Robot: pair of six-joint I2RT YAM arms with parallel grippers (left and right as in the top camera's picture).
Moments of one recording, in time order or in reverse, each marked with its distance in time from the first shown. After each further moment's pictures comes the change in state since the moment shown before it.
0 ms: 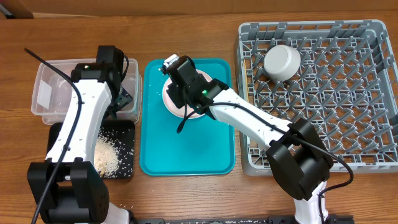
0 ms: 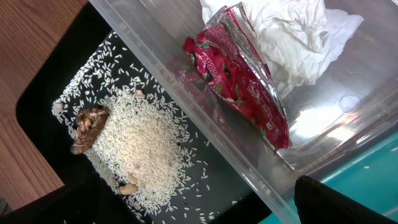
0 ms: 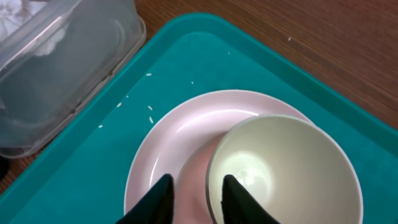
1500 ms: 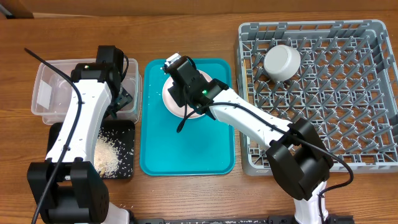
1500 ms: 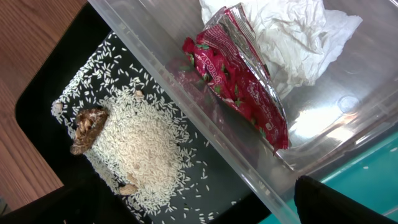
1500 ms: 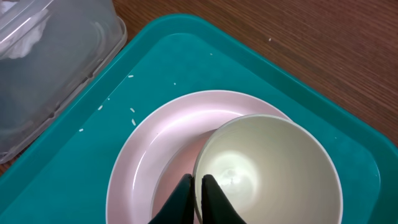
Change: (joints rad) left arm 0.000 0.000 0.000 0.002 0.000 0.000; right arm 0.000 0.000 0.000 -0.002 0.058 -0.003
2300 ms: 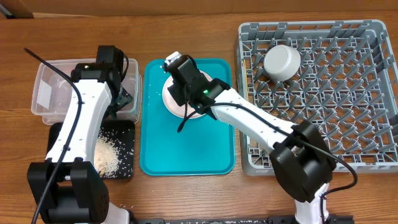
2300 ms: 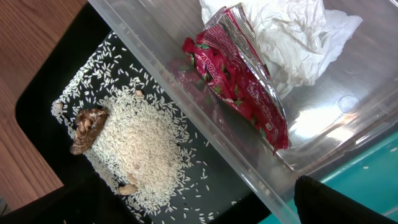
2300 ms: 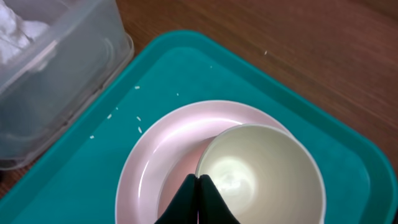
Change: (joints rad) left arm 0.000 0.000 0.000 0.000 0.000 0.000; right arm 0.000 -0.031 0.000 0.000 -0.006 0.001
